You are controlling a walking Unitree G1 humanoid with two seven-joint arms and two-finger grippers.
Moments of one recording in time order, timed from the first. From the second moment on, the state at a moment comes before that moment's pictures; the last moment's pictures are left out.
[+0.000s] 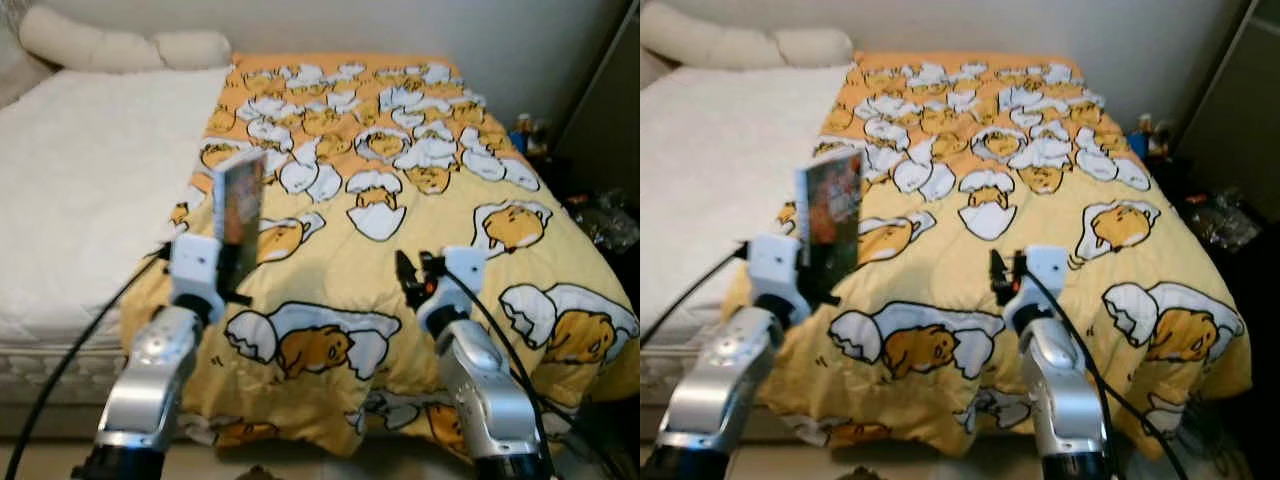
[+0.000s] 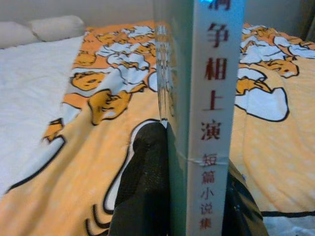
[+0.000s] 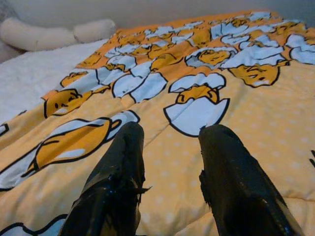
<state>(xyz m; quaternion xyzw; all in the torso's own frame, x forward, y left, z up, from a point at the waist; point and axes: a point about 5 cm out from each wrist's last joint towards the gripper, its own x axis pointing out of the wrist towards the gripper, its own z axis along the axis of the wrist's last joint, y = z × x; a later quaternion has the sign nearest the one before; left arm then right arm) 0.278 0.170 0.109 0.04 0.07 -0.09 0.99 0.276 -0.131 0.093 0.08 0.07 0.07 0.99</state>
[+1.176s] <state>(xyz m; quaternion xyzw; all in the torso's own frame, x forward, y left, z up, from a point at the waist) 0.280 0.171 0.106 0.06 0.08 -0.10 0.99 0.279 -0.130 0.091 0.08 0.08 0.06 0.99</state>
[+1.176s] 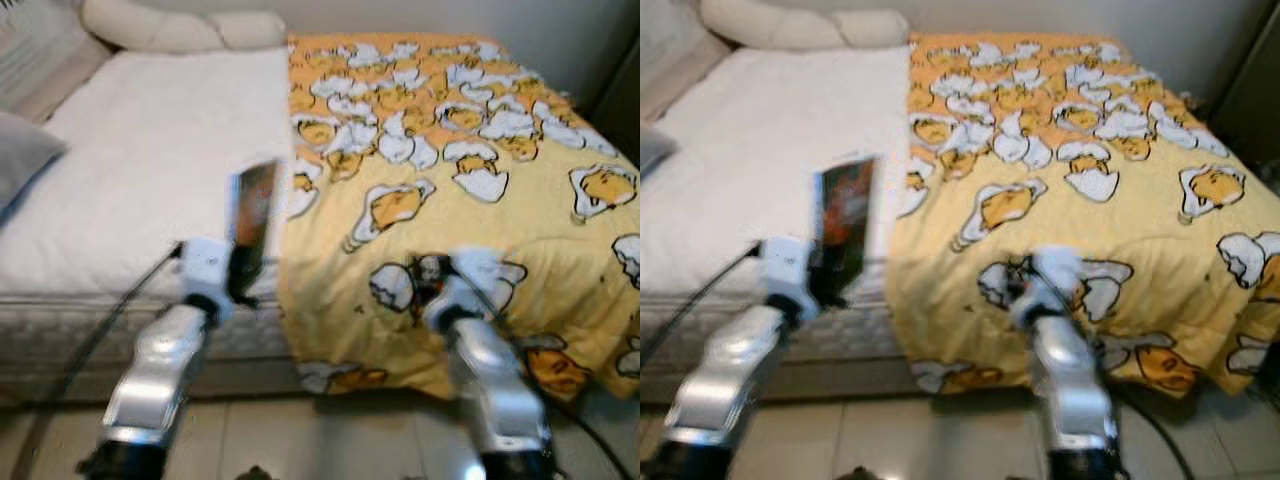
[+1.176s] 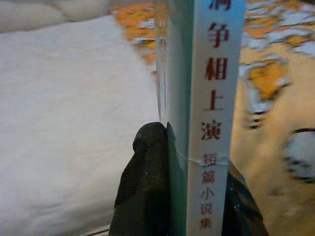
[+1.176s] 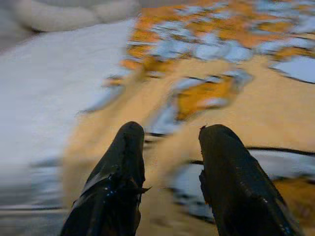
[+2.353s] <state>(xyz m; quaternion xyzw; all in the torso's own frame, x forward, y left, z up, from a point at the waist) 0.286 0.173 0.113 0.02 0.06 -0.09 0.99 0.282 -0.131 0.090 0.07 0.09 0.06 0.99</state>
